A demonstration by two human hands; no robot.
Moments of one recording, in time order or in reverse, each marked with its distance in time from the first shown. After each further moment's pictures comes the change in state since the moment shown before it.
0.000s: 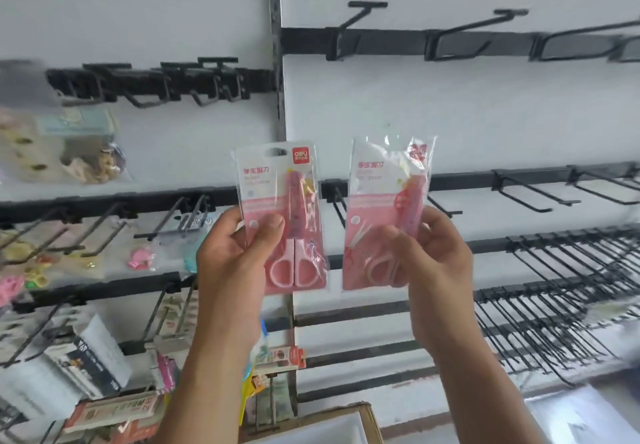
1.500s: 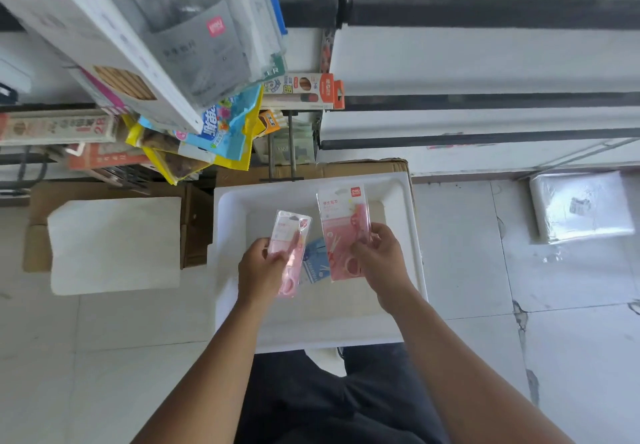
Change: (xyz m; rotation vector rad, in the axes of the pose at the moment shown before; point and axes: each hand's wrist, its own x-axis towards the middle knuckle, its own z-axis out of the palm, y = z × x) left_hand -0.217 -0.428 -0.238 0.849 0.027 -1.050; right_hand -0.224 0.407 -0.096 -0.539 -0.029 1.208
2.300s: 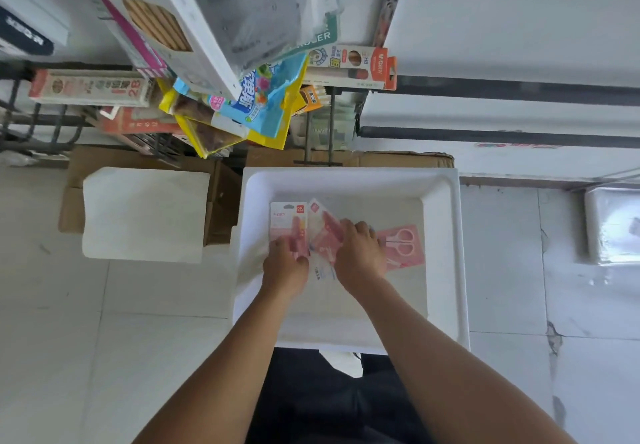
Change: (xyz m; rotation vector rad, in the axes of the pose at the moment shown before) left_hand 0.023 -0.037 0.016 0.269 -0.020 -0.072; right_hand 0.050 0.046 0.081 -1.120 -0.056 -0.314
